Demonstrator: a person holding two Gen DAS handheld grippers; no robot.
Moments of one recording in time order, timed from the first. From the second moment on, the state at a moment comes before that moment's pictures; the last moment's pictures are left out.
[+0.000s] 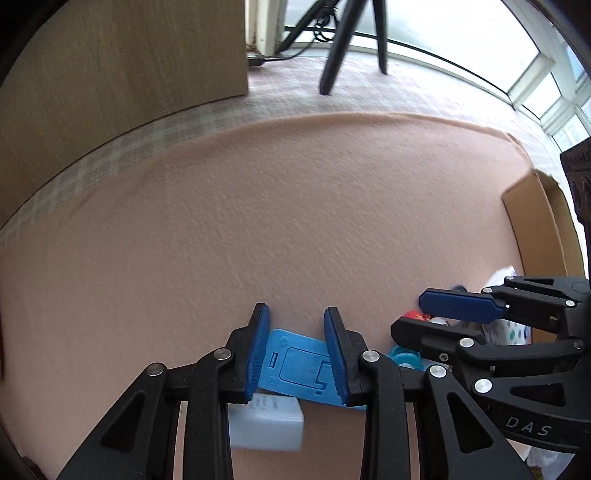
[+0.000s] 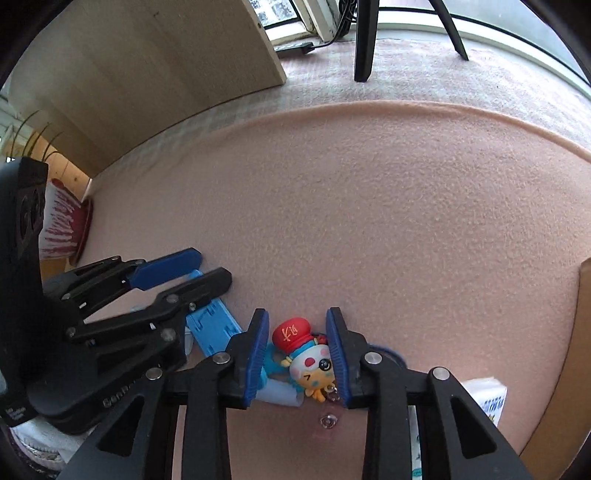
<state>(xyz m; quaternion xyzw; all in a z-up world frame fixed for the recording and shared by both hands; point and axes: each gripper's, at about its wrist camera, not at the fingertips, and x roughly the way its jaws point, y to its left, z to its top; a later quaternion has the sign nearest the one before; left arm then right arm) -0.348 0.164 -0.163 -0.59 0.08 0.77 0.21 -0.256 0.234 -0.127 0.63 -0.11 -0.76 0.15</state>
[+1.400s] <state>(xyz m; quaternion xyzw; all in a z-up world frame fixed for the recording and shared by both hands) -0.142 0.148 -0.129 -0.55 0.05 0.78 0.28 -0.059 0.292 -0.096 0.56 -0.15 -0.80 0.15</state>
